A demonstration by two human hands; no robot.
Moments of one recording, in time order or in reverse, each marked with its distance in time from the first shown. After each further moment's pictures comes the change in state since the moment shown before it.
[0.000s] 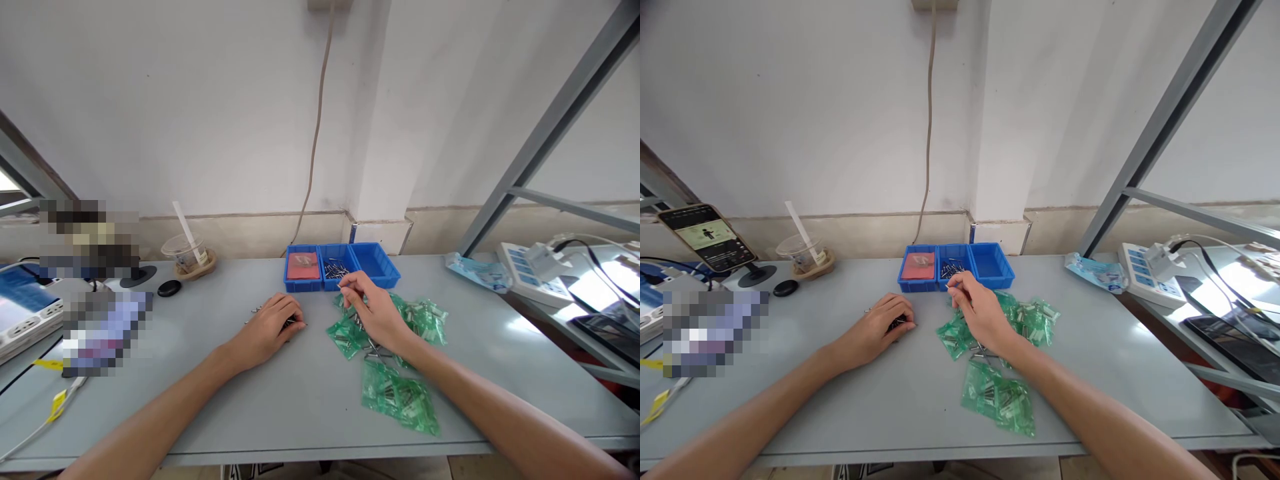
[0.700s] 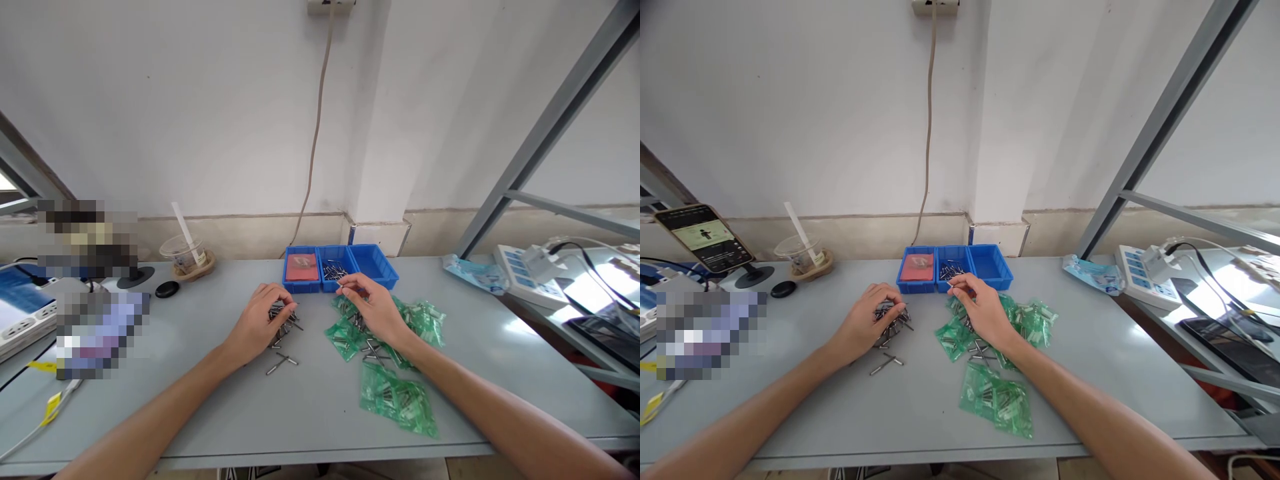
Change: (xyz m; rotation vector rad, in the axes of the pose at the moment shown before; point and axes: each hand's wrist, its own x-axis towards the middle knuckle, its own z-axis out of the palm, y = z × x) left_hand 0.005 0.001 -0.006 -0.056 0.289 -0.140; right_hand 0.008 0.020 0.000 0.127 0.064 0.062
